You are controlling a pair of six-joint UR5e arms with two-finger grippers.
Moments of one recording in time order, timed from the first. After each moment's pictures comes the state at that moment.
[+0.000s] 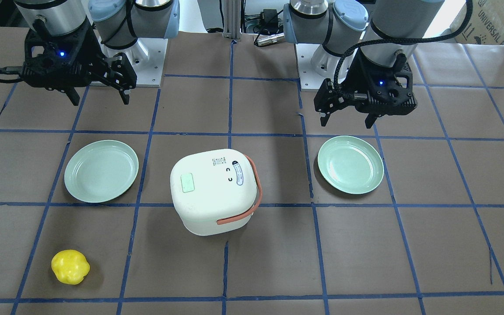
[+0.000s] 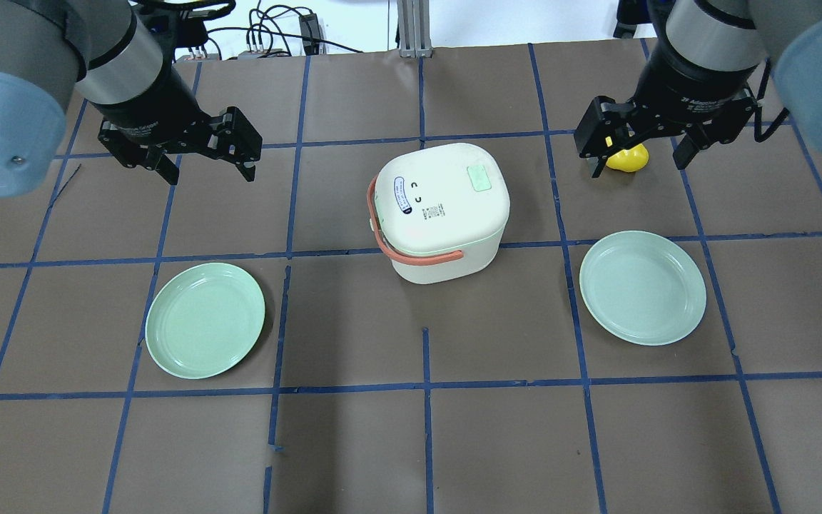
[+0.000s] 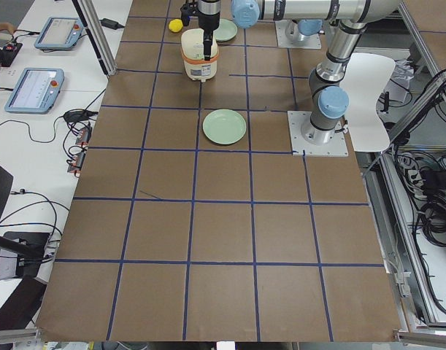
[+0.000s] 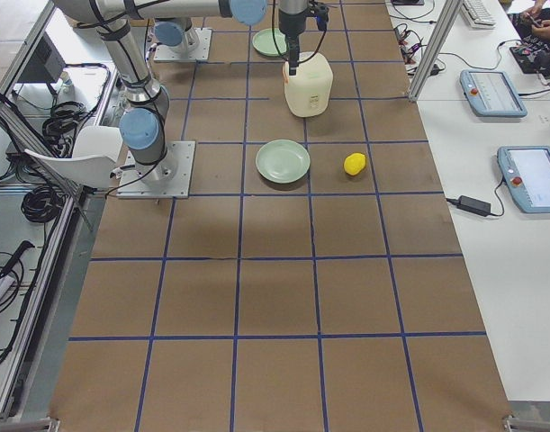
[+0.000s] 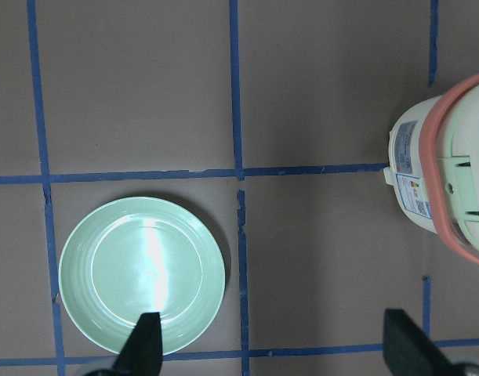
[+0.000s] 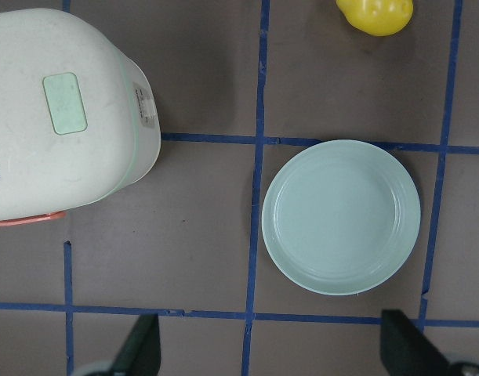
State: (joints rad) left arm -1.57 -1.57 -1.62 -1.47 1.54 0.02; right arm 1.58 -1.62 1.59 -1.56 -1.57 -0.05
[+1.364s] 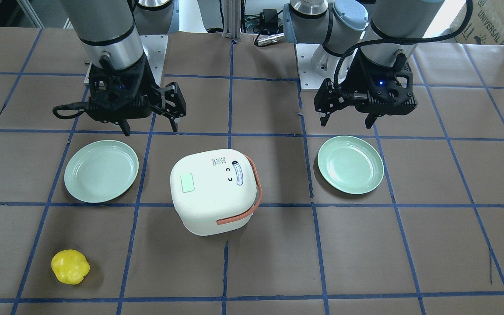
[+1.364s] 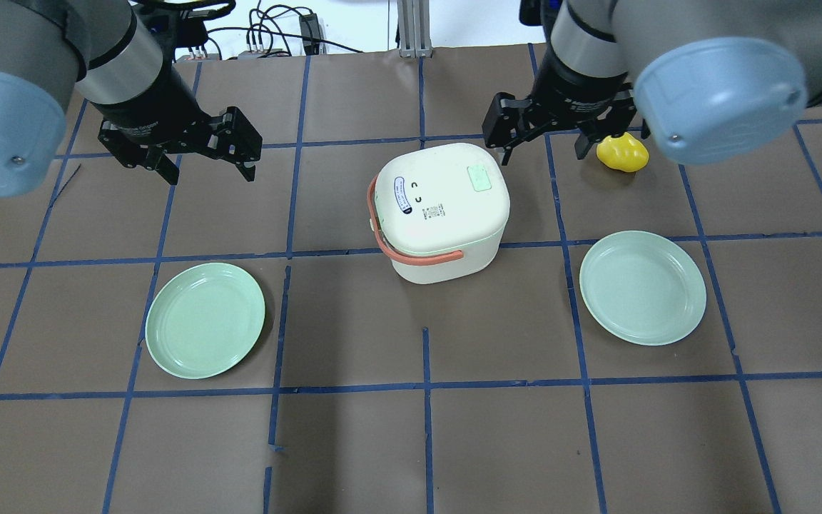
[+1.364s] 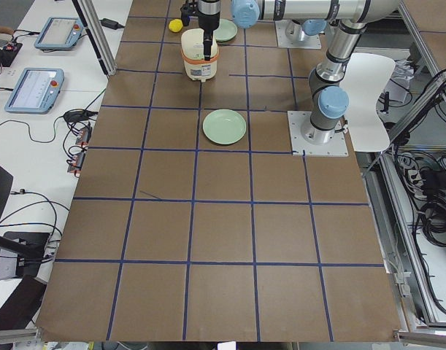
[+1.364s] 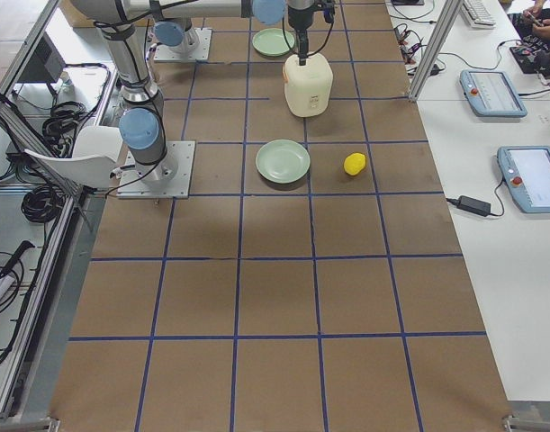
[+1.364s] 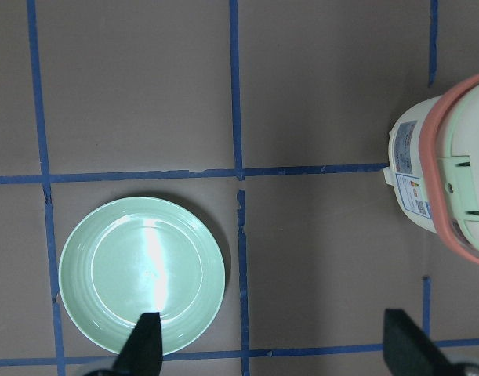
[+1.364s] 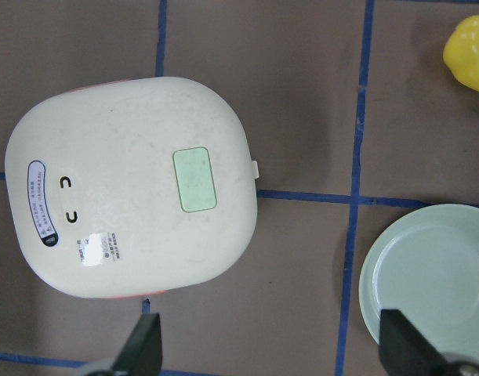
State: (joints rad) left arm -1.57 -1.57 -1.62 -1.47 1.54 0.01; right arm 1.74 -1.47 1.57 -1.77 -1.52 0.10
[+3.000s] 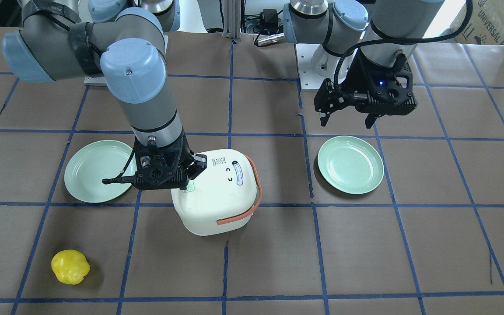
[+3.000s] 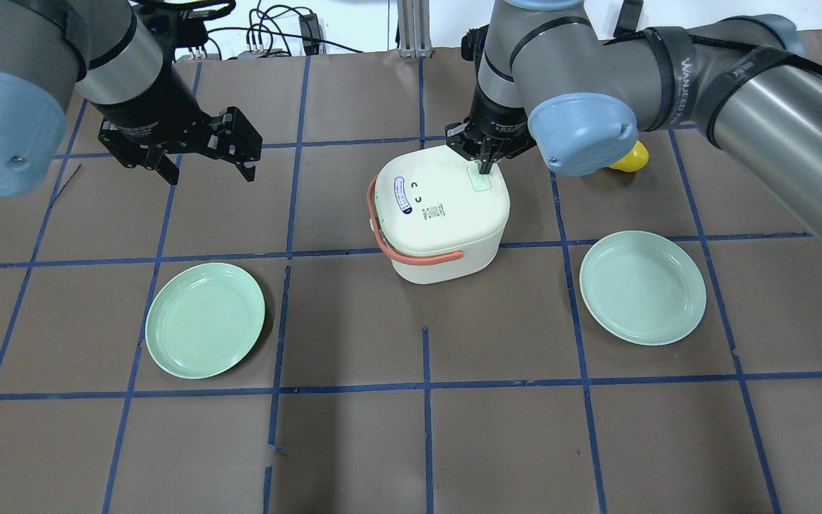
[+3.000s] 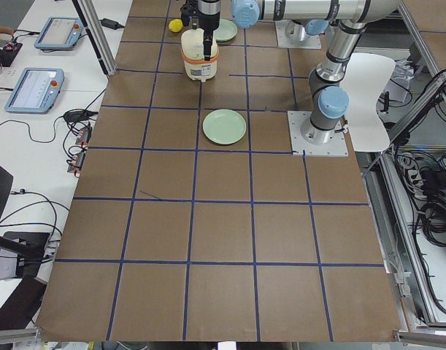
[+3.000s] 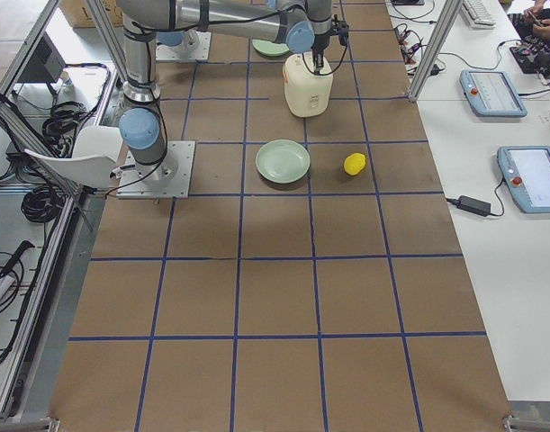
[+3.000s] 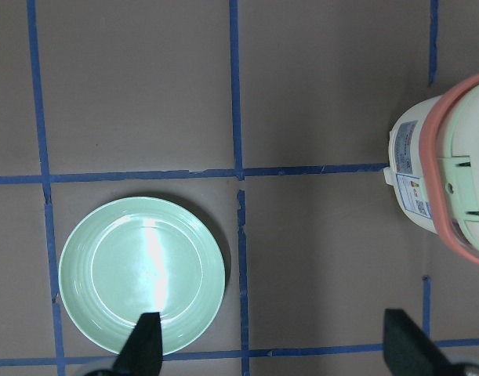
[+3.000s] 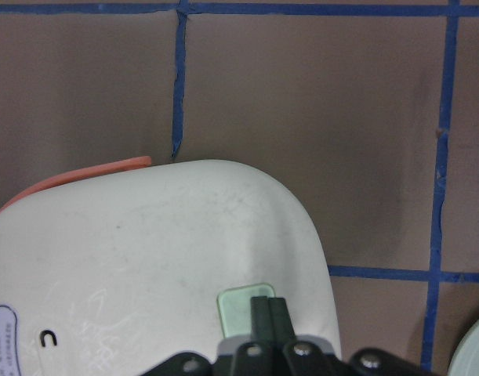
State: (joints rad) left arm -1.57 -1.57 -1.62 -1.47 1.54 0.02; right arm 1.78 -1.27 1.57 -1.97 -1.51 0.17
